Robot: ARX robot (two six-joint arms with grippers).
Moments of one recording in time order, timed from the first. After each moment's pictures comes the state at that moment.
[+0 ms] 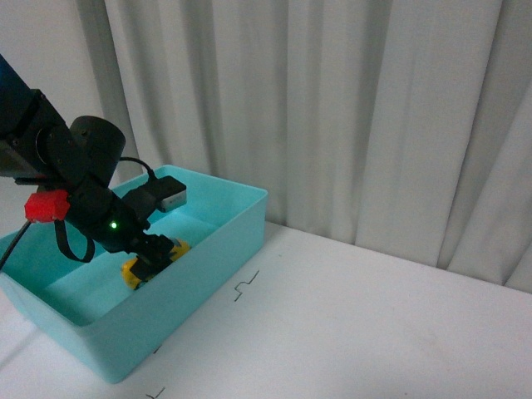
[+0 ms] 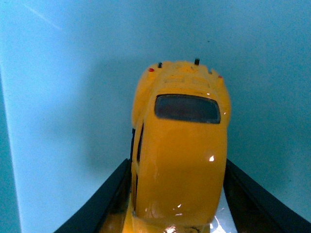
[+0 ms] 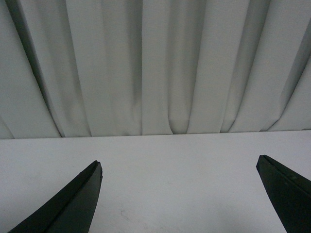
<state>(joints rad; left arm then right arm) 0.46 2.03 1.02 -0.03 0.16 0.62 0.00 0.00 0.01 0.00 0.00 -0.01</state>
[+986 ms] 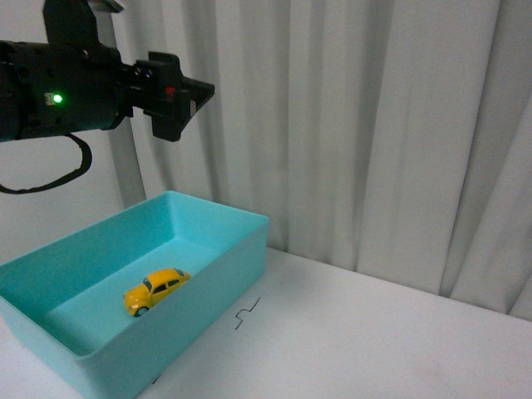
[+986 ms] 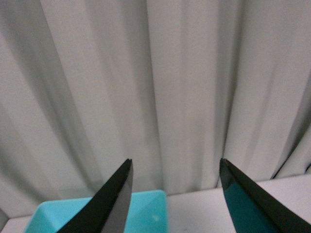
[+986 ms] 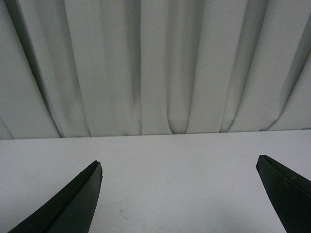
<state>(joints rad) 0.26 1.16 0.51 0.67 0.28 0.13 0.00 0.00 0.01 0.00 0.00 -0.01</state>
